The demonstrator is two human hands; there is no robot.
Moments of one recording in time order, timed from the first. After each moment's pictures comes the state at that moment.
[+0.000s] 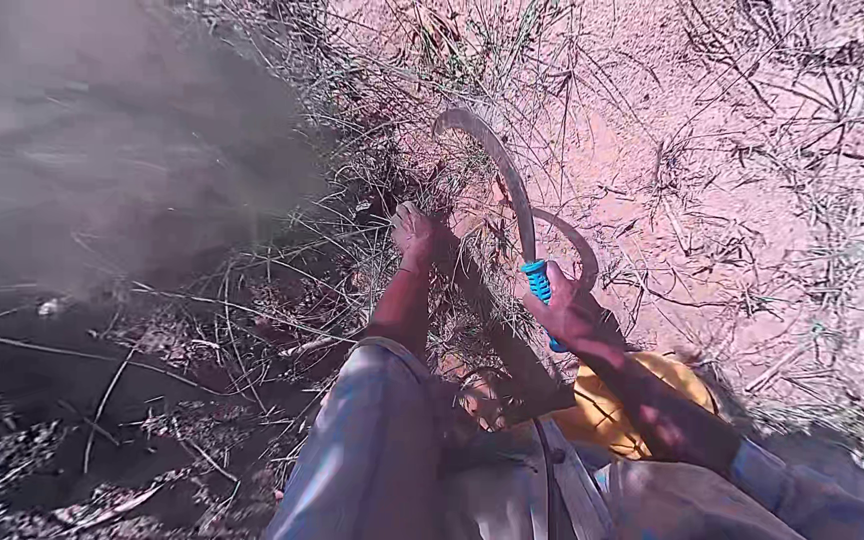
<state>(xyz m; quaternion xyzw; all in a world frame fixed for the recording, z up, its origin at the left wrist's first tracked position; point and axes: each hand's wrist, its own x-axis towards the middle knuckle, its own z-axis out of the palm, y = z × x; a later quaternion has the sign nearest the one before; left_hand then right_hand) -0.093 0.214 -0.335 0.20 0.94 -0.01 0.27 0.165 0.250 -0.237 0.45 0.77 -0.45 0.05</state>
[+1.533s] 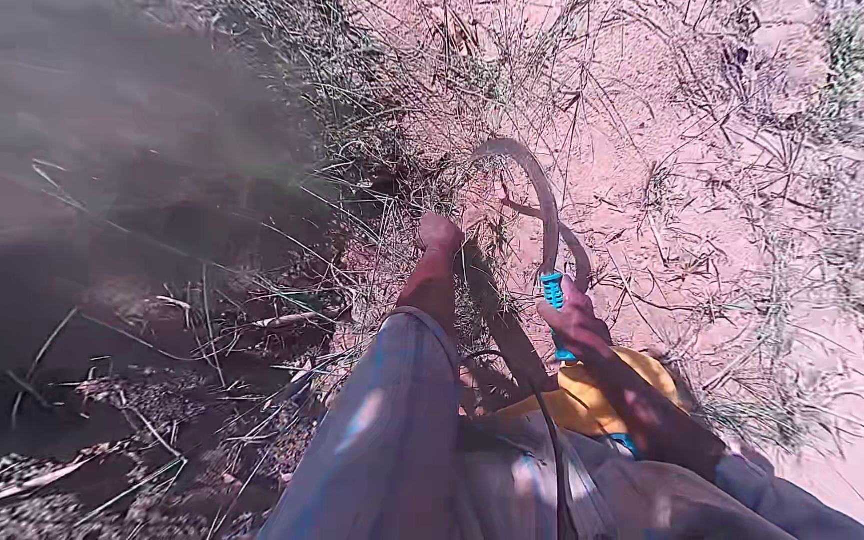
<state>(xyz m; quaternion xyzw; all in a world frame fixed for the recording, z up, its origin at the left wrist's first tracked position) -0.051 0.219 -0.323 0.10 0.92 0.07 0.38 0.194 0.247 -0.241 0.50 0.75 -0.42 0.11</state>
